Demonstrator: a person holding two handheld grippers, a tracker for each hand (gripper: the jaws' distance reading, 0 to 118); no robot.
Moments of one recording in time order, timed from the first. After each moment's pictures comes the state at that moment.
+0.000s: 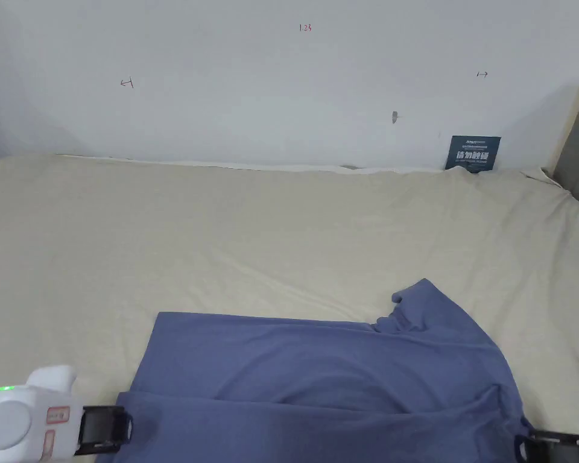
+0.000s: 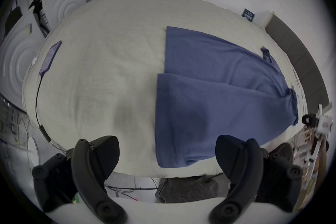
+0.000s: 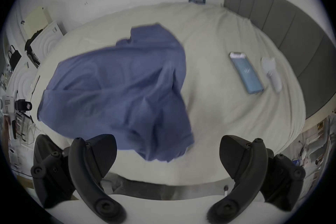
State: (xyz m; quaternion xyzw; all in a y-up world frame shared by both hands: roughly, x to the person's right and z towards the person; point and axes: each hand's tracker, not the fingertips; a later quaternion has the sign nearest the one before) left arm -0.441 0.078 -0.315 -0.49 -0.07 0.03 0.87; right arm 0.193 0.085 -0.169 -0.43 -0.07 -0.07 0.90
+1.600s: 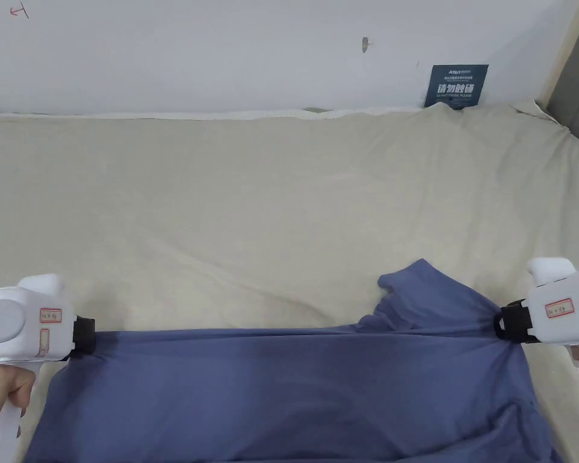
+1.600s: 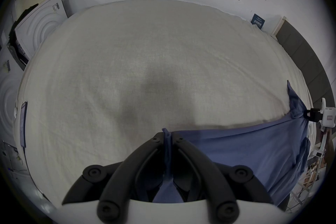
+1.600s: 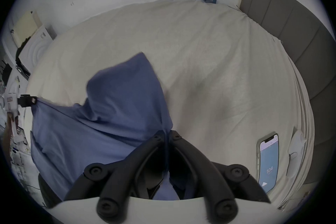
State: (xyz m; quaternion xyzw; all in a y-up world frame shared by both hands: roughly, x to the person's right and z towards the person) left arm -0.354 0.058 -0.536 -0.50 -0.08 0.01 0.86; right arm 0.247 0.077 -0.400 -0.49 -0.05 -0.07 0.87
